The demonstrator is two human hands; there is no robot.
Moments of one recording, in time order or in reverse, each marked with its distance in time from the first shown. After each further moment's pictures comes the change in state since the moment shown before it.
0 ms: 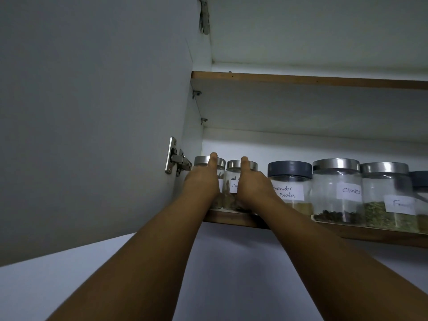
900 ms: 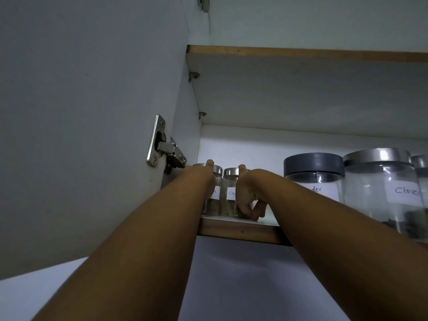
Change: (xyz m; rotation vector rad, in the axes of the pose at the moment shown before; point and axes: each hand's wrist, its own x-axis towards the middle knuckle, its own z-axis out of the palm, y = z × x) left_hand 0.064 -0.014 0.021 0.190 -0.230 -0.083; right_hand 0.086 -0.002 0.026 -0.296 -0.526 0.126
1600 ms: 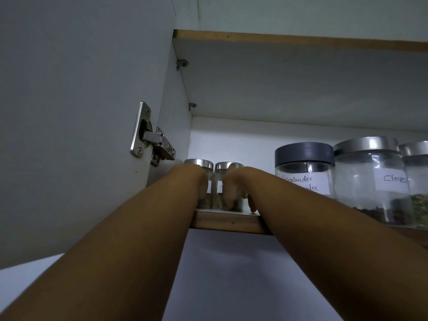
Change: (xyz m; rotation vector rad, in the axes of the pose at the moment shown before) left_hand -0.003 0.008 0.002 0.216 -0.222 0.066; right_hand 0.003 0.000 0.012 0.126 0.030 -0.032
